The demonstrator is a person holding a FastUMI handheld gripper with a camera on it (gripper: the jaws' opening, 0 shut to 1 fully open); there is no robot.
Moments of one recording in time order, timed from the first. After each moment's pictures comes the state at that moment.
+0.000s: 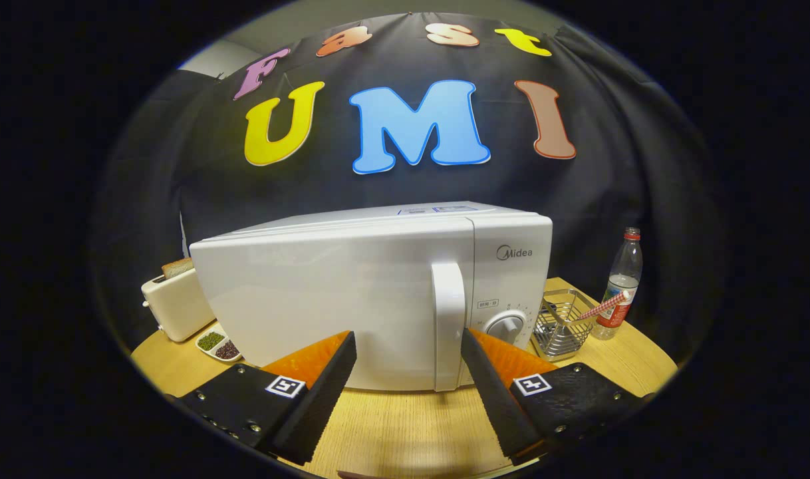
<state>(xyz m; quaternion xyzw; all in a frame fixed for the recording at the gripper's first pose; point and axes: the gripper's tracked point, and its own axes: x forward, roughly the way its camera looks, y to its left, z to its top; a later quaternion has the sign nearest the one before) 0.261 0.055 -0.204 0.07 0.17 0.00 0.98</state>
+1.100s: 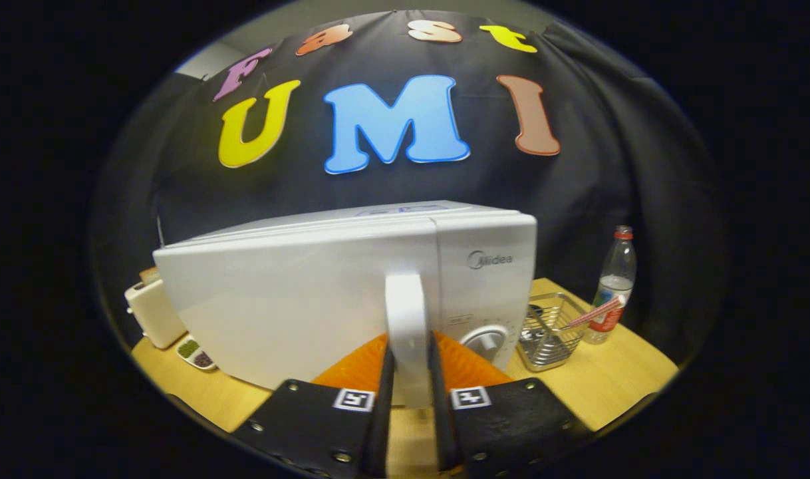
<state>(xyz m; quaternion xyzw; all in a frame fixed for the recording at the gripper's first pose) 0.287 0.022 -0.208 0.07 0.17 -0.04 0.98</state>
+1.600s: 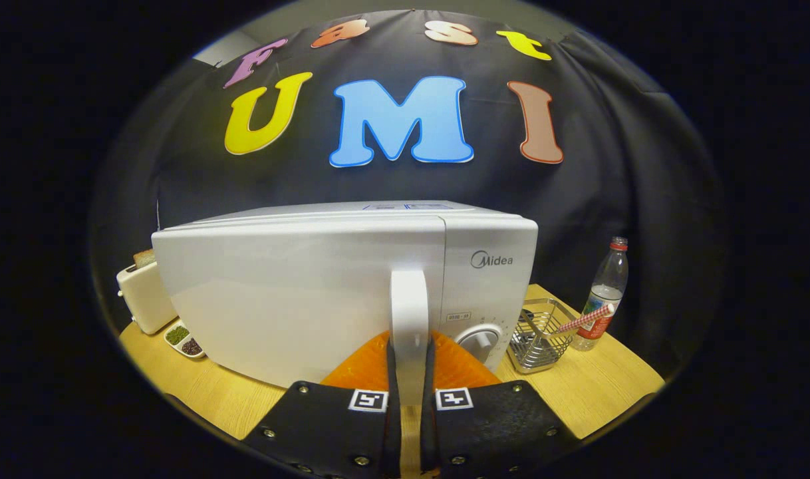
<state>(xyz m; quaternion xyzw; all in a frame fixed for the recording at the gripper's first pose) 0.272 0.024 -0.208 0.04 0.17 -0.06 0.98</state>
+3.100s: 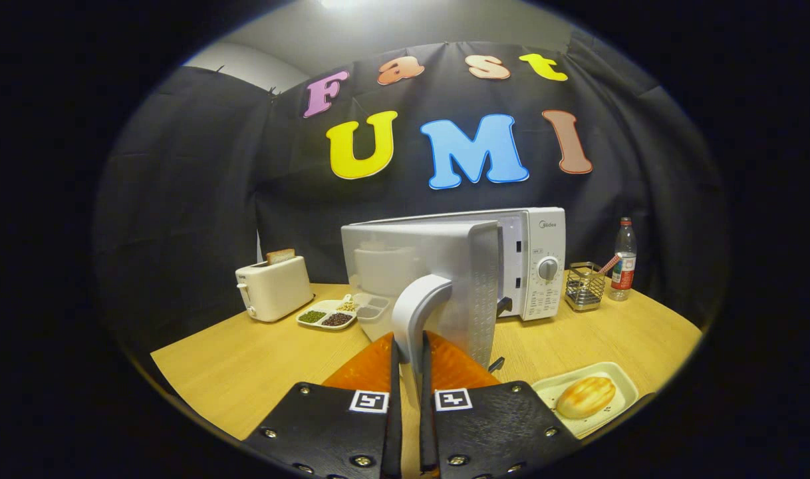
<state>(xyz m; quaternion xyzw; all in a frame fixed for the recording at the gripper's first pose) 0.064 0.190 -0.176 0.09 0.12 0.08 0.99</state>
